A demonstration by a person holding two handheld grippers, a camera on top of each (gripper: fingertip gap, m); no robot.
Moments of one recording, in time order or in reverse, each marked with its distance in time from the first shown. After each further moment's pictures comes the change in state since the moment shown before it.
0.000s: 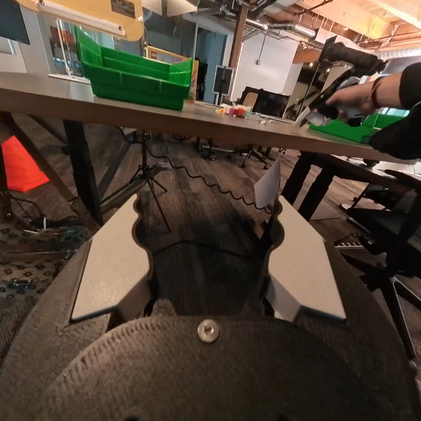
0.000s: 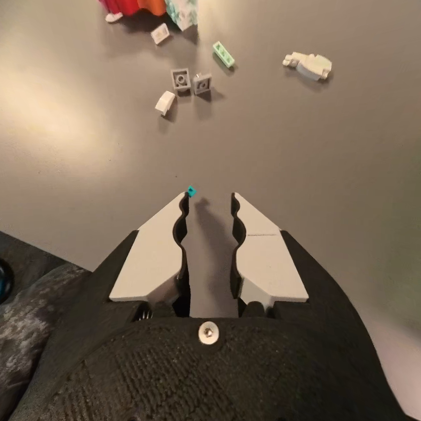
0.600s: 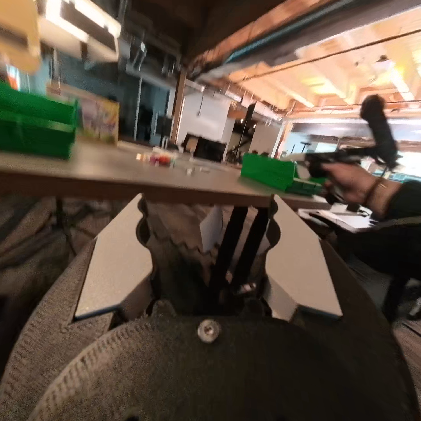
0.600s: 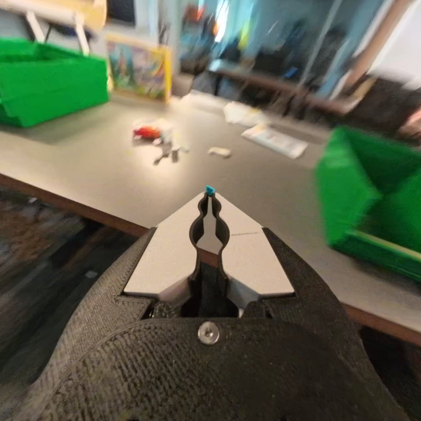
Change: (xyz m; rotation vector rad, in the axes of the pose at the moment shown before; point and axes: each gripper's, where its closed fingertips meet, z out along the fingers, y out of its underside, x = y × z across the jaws) left arm 0.122 -0.043 0.118 0.189 0.252 -0.095; right arm 0.025 0.049 -0.140 0.680 0.145 -0.006
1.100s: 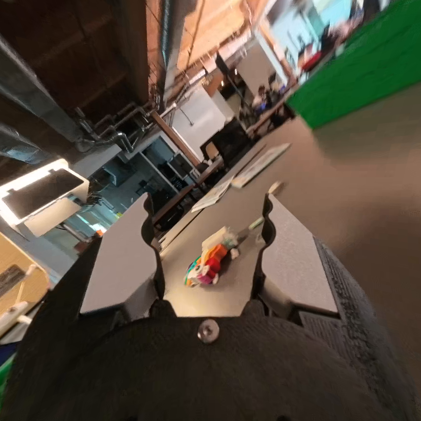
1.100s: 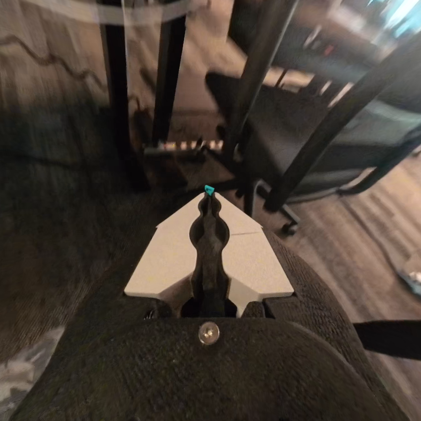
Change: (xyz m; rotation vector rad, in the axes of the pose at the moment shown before) left arm -0.037 -0.002 0.314 -0.033 0.128 0.948; right arm 0.082 0.365 -0.281 -0.333 0.845 0.094
